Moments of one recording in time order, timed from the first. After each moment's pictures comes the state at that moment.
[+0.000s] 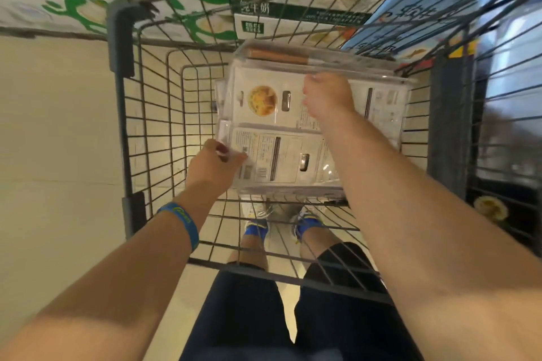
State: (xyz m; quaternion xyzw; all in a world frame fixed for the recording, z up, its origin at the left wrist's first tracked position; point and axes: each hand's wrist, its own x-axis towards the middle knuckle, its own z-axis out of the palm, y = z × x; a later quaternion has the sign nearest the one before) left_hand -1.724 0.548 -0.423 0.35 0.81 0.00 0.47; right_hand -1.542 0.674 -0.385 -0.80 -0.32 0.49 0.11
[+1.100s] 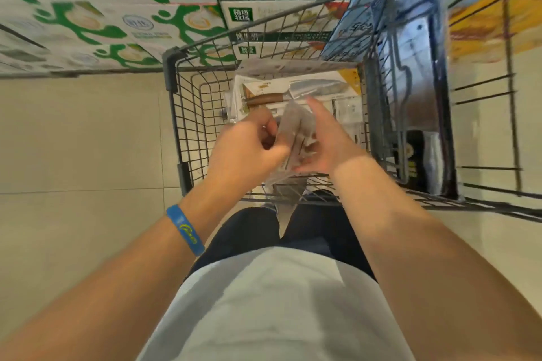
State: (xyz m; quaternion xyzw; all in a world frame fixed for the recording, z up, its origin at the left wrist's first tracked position) left_hand -1.669 0.538 -0.164 0.59 0.66 0.17 0.43; right_hand -1.503 0.563 -0.242 -0.63 -0.02 0.75 0.19
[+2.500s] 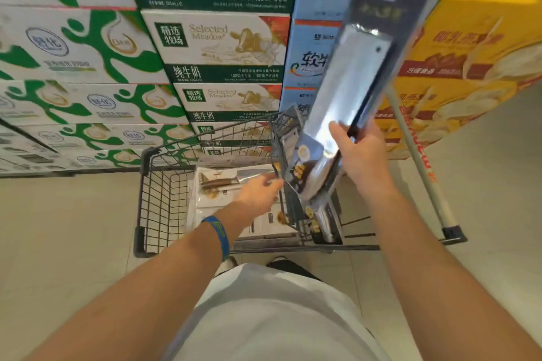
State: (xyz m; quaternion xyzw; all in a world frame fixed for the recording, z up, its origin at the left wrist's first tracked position) left_hand -1.505 0.536 -0.113 0.45 0.65 0.12 0.60; right_hand -1.307 0.549 -0.037 -0.68 -0.45 0.35 0.46
